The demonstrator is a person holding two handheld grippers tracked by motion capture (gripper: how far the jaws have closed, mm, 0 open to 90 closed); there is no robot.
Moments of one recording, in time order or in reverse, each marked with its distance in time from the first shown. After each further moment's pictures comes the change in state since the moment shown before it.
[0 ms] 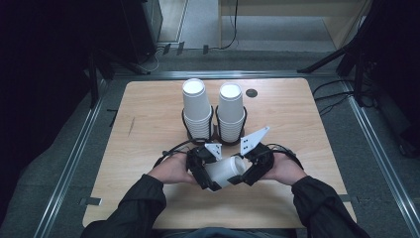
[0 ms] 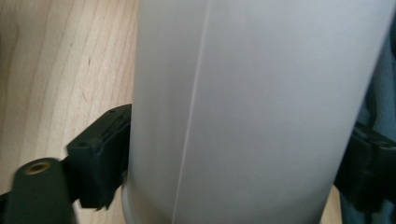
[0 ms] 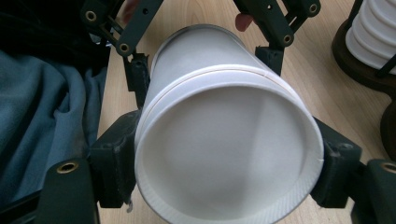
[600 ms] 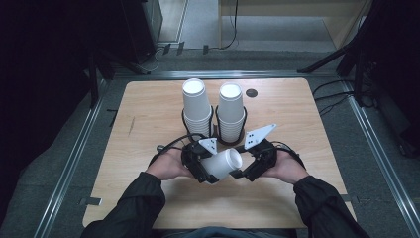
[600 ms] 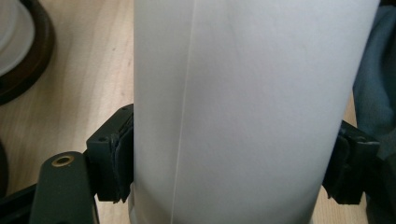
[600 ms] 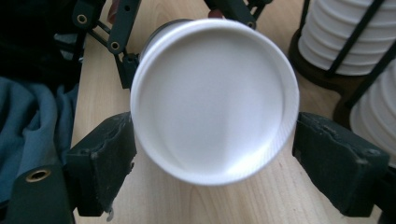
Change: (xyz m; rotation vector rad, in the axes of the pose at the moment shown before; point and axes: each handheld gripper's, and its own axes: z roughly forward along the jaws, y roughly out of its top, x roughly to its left) left arm 0.006 -0.004 -0.011 -0.025 0.071 0.038; right arm -0.006 -0.004 -0.007 -0.055 -0.095 0.036
